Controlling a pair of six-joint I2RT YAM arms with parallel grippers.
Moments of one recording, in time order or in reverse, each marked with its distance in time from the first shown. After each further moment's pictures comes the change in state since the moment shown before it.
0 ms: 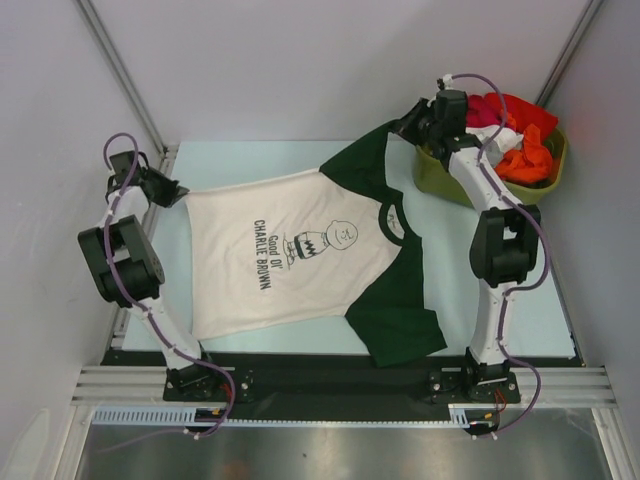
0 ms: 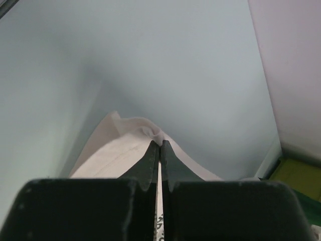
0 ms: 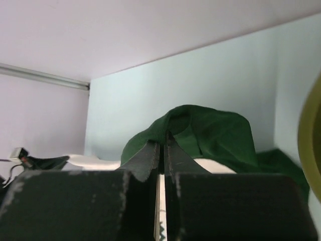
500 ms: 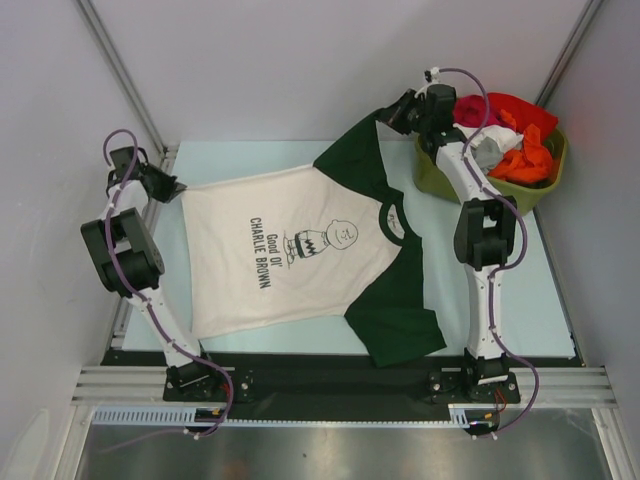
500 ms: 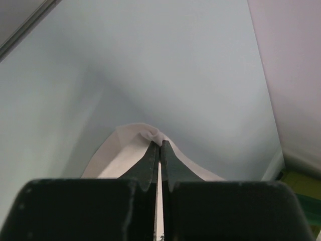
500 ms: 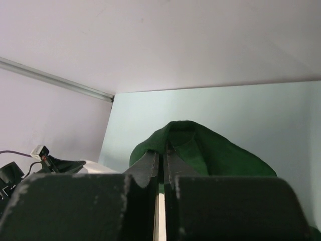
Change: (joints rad) left arm 0.003 0.134 0.137 -0.014 -0.016 0.000; right arm 0.005 0.285 0.300 0.130 -0.143 0.044
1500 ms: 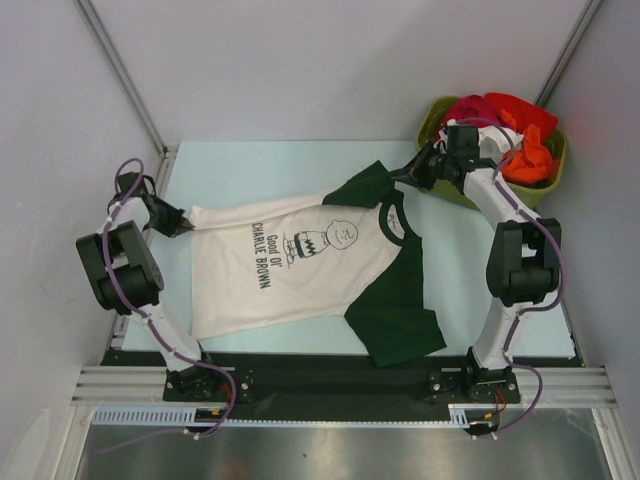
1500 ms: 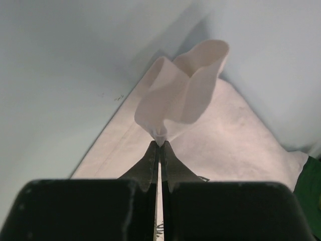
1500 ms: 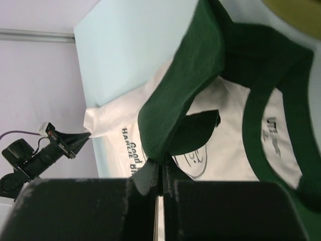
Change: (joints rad) left arm 0.012 -0.172 -0.264 -0.208 -0.043 0.064; right arm -0.055 -0.459 -0.640 -0.284 -0.103 0.000
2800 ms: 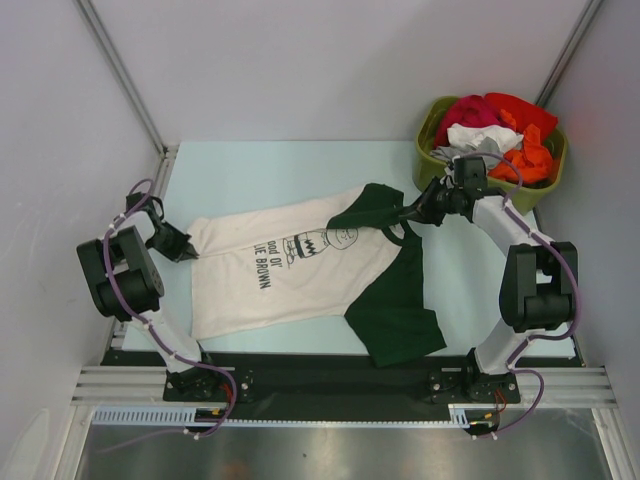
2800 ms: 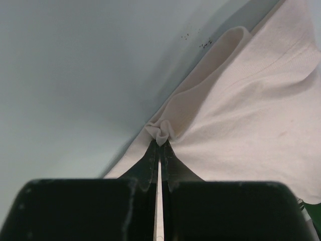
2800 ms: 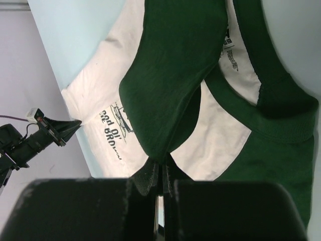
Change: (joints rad) left arm 0.005 -0.060 -0.179 -0.064 -0.072 0.101; right arm -0.029 -0.218 -0.351 -0.063 -0.007 -0.047
